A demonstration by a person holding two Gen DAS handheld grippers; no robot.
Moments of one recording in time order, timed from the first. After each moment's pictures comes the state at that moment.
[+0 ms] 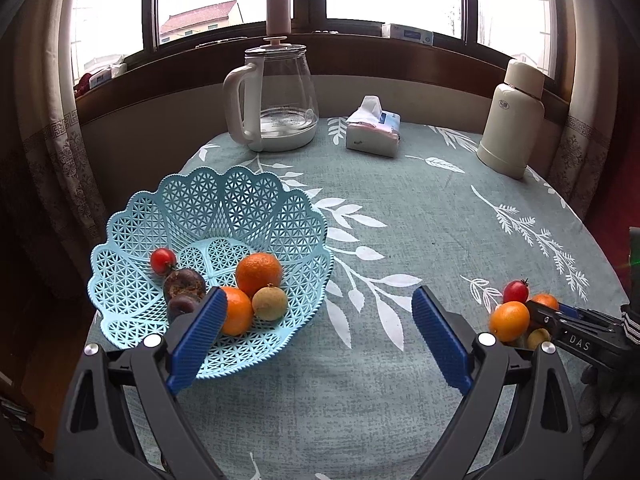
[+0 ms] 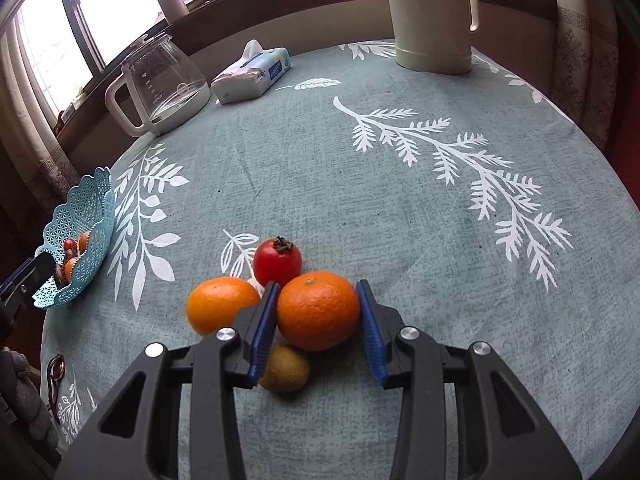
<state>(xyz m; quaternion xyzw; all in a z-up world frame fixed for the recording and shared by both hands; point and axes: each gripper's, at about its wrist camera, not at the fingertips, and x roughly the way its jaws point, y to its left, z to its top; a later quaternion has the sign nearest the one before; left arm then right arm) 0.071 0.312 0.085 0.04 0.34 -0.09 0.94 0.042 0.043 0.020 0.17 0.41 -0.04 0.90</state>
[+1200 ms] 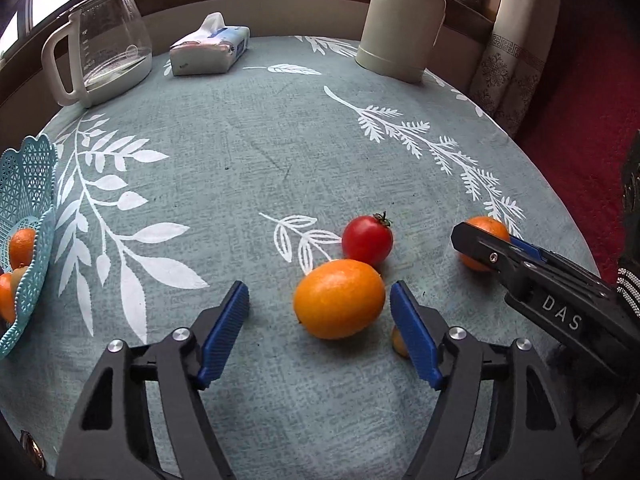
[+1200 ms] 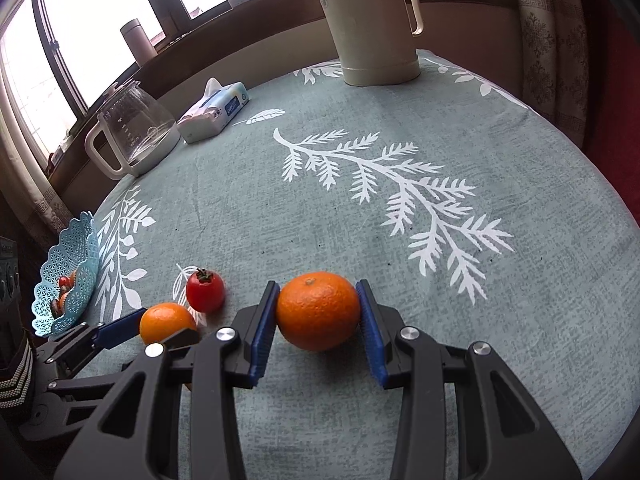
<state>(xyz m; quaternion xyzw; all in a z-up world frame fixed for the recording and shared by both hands) 0.080 0.159 0.019 0.07 0.45 -0.25 0.86 0.024 -0.011 0.017 0.21 0.37 -0.07 0.90</state>
